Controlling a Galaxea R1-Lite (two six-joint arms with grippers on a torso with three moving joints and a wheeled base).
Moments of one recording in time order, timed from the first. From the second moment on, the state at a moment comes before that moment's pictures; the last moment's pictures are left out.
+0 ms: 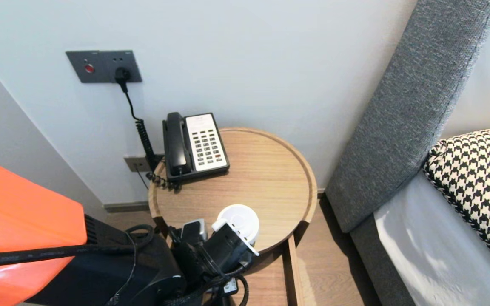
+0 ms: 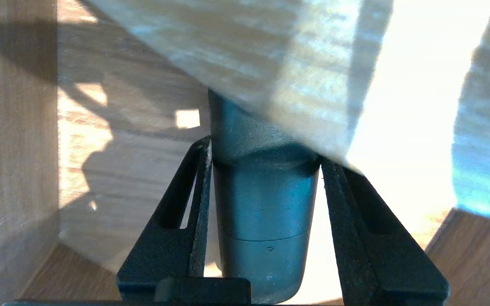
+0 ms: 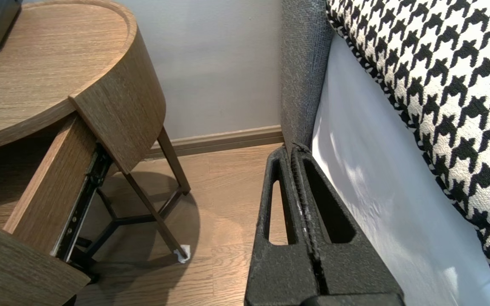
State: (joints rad) left arm -0.97 1.94 -0.90 0.06 0.36 -1.05; right arm 0.01 0.01 0.00 -0.05 -0.01 0.00
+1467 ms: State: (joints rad) left arm -0.91 1.89 -1.07 0.33 0.13 -1.13; right arm 0.01 0.01 0.00 -0.05 -0.01 0.00
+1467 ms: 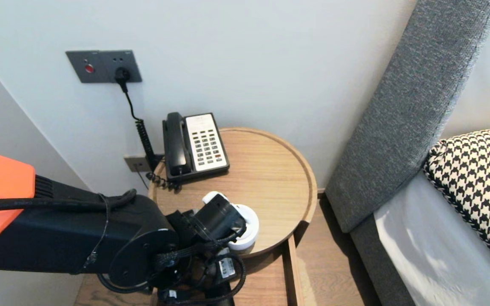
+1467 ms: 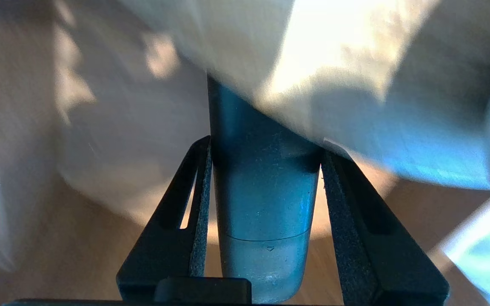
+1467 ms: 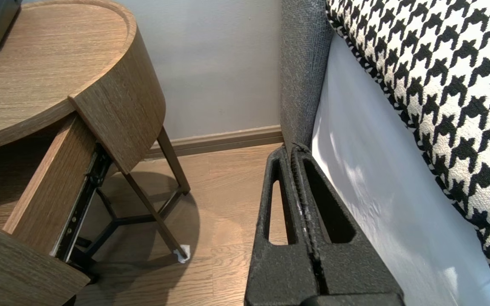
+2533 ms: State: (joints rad) left arm -0.91 1.86 -1.14 0.53 -0.09 -1.13; right arm 0.01 0.01 0.00 -0.05 -0.01 0.00
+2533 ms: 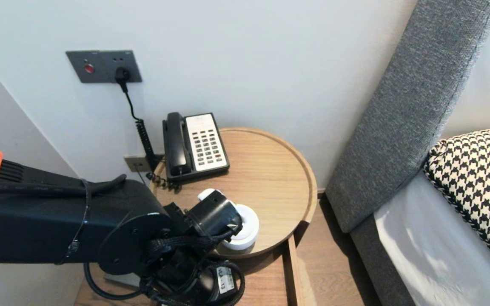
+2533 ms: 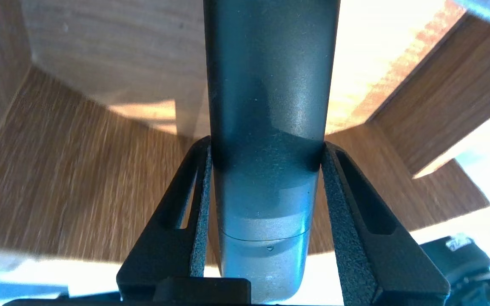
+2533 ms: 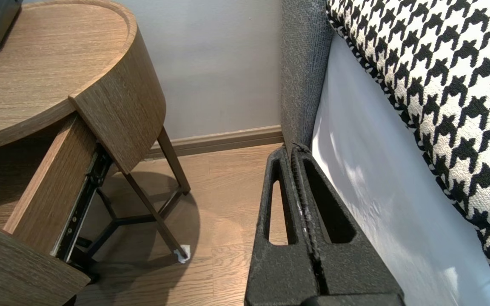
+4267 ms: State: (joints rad) left arm -0.86 1.77 -1.39 1.00 -0.34 -1.02; right arm 0.01 0.01 0.00 -0.05 -0.01 0.00
